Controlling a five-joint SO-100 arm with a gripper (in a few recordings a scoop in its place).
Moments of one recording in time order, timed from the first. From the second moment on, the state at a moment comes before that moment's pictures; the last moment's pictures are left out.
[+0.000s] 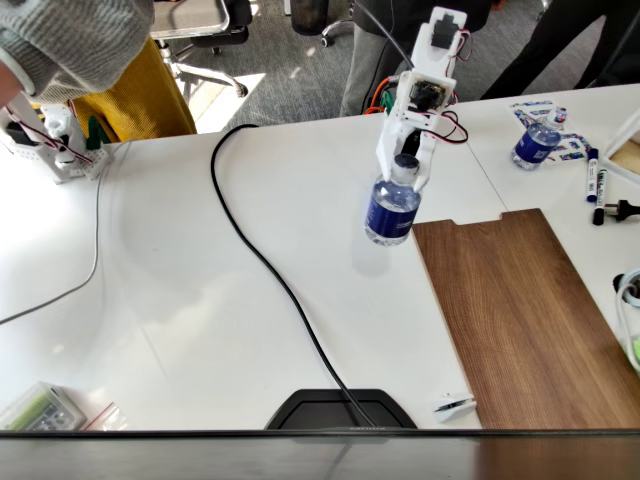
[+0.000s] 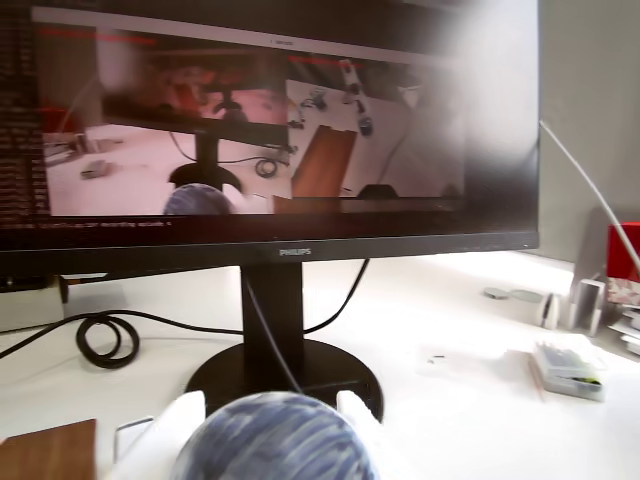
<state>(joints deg) 24.1 85.6 103.6 -29.4 -94.4</state>
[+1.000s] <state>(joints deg) -2.4 86.8 104.6 -36.0 -98.8</state>
